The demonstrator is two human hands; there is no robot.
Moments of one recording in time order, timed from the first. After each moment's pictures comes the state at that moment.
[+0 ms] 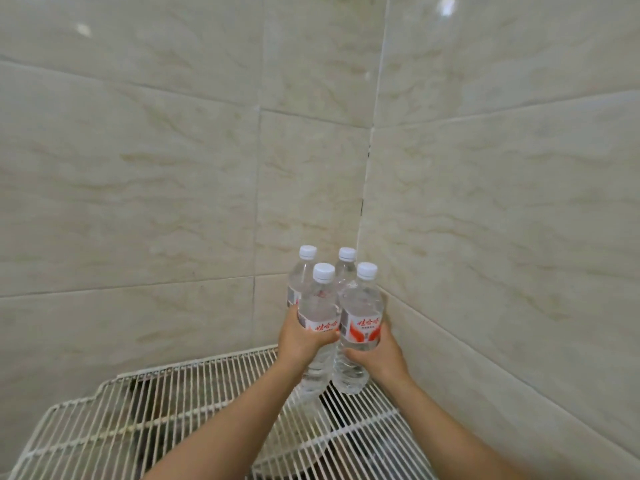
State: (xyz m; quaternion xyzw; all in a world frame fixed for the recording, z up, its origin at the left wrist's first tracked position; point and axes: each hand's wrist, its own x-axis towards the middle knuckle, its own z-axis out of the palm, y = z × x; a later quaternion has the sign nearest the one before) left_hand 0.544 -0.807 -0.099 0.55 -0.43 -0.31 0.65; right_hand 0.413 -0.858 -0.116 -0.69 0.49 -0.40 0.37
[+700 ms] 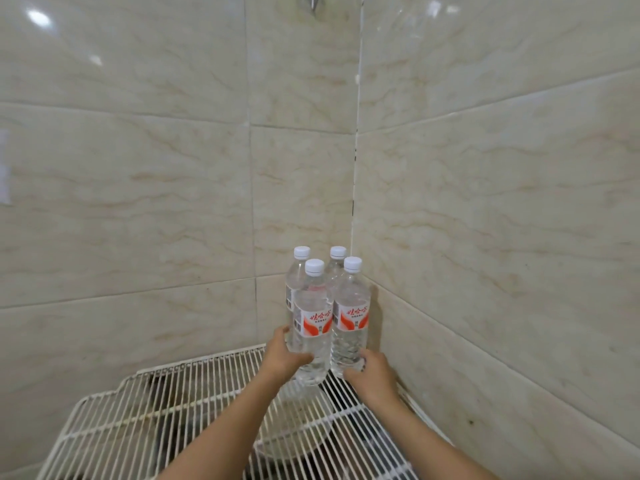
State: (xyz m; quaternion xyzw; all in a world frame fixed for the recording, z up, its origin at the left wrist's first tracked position) left_hand 0.551 -0.777 -0.116 0.70 -0.42 -0.30 0.49; right_hand 0.399 -0.807 -0.130 -0.74 0.53 -0.31 0.27
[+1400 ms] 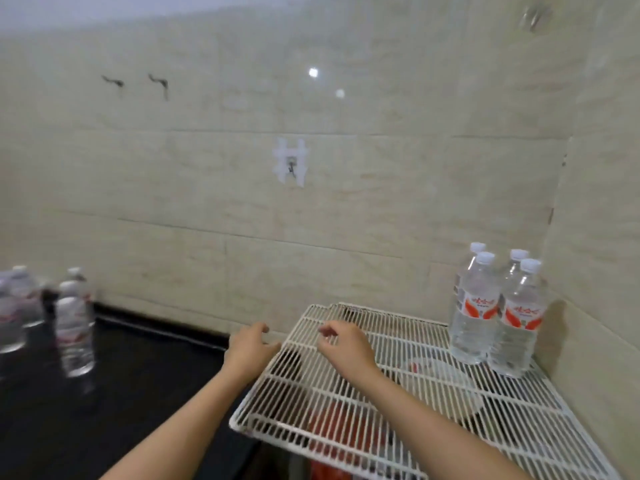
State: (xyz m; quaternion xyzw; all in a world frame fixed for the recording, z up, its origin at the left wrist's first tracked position) left_hand 0.599 -0.466 -0.121 0.91 -0.19 -0.01 0.36; right_hand 0.507 -0.612 -0.111 -0.92 0.12 -0.25 0.29
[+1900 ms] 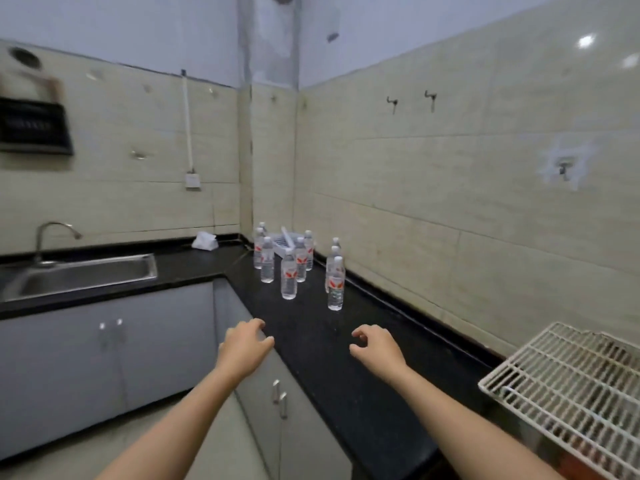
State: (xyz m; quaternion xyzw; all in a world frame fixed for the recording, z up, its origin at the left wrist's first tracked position) left_hand 0.467 -0.068 -0.142 0.93 0.16 0.12 0.31; right_hand 0.525 -0.292 -0.144 -0.95 -0.12 -0.05 0.28
